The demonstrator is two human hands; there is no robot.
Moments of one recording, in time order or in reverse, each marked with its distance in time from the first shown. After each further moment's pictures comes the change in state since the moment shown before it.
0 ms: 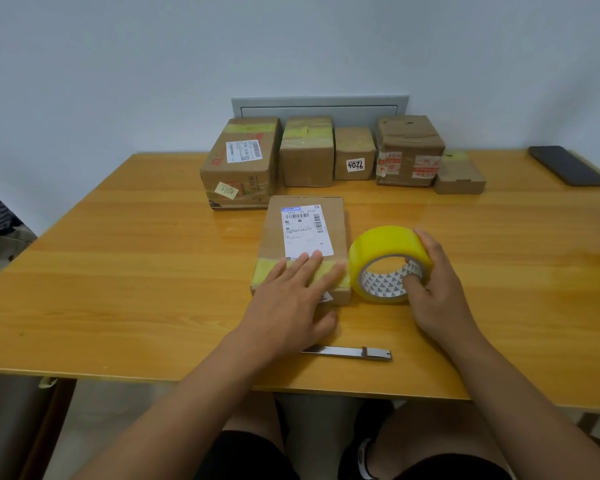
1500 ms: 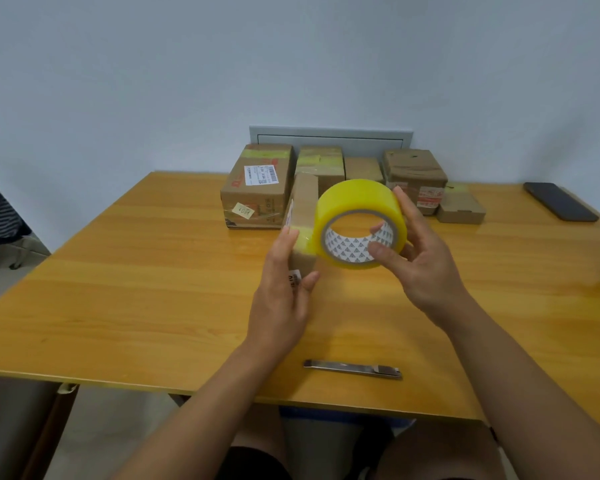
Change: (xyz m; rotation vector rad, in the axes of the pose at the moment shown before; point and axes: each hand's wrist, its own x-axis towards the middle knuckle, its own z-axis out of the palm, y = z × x) left_hand -0.005 -0.012 -0.010 -0.692 0.810 -0.111; right_hand 0.030 -0.094 0.000 0.382 -0.187 -0.166
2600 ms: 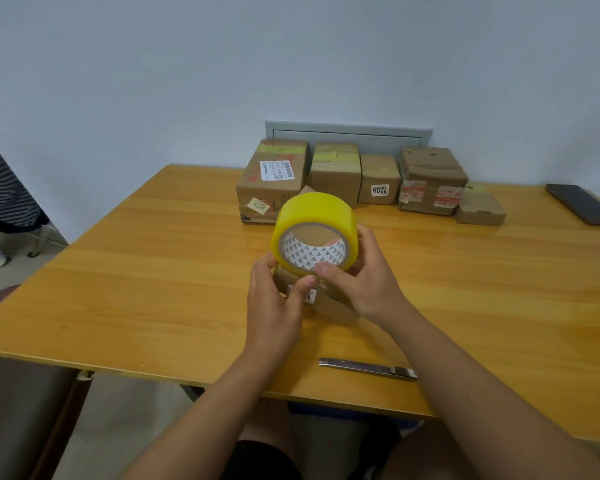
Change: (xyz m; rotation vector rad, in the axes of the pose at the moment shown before) left_hand -0.015 -0.015 -0.016 -0.085 0.071 -0.445; right_hand 0.009 0.028 0.075 0.113 -0.111 0.094
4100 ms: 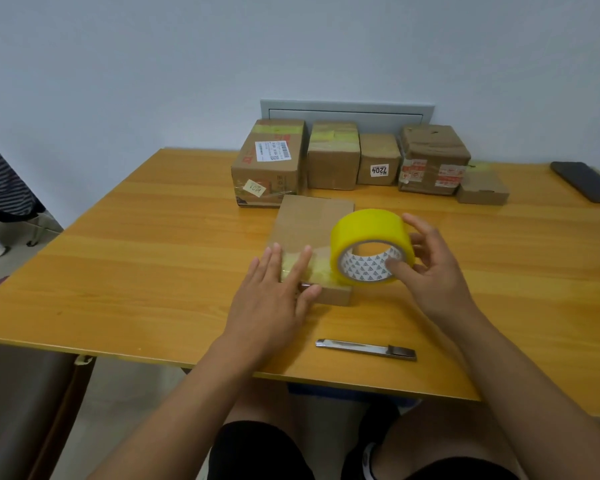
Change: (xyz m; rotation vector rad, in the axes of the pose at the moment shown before) left_hand -0.002 -0.005 -0.016 0.920 -0.511 0.253; right_hand -0.041 0.011 -0.066 -0.218 0.172 0.063
